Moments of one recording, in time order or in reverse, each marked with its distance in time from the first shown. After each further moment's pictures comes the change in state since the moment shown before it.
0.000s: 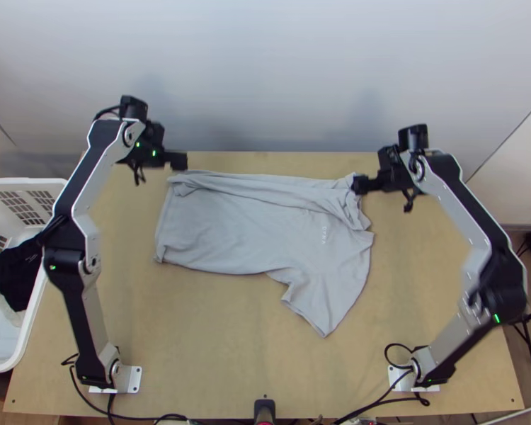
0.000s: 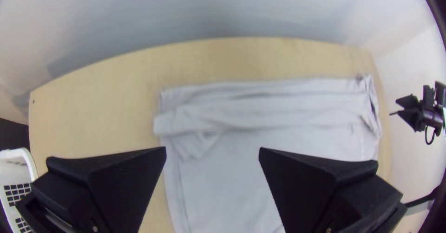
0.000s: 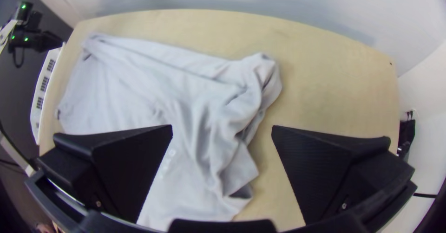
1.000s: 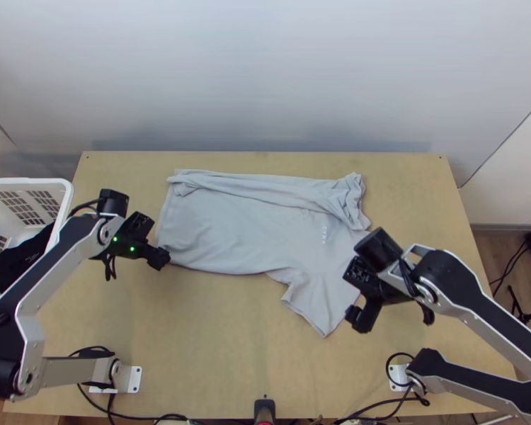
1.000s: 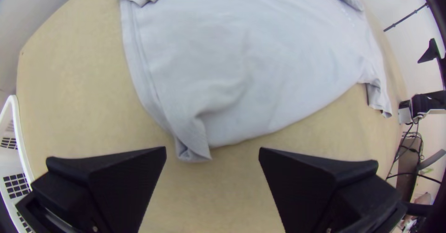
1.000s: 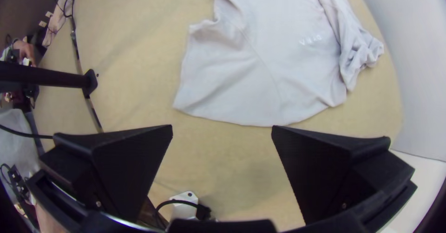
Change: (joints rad) left arm 0.013 -0.723 -1.141 0.257 0.022 0.315; right arm 0.652 -0.664 -0.438 -0.501 0.185 -0.199
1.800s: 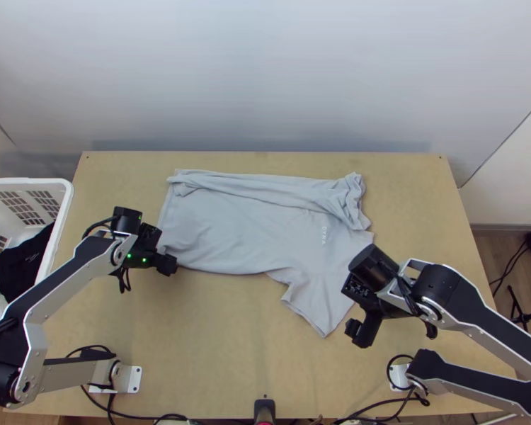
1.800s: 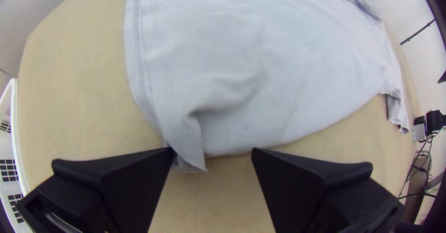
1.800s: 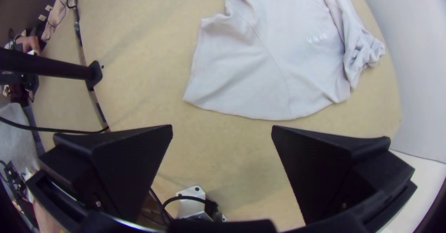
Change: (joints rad) left arm -0.074 -0.027 -0.180 0.253 -0.081 -0.151; right arm 0.120 -0.040 -0.008 -0.038 0.045 0.093
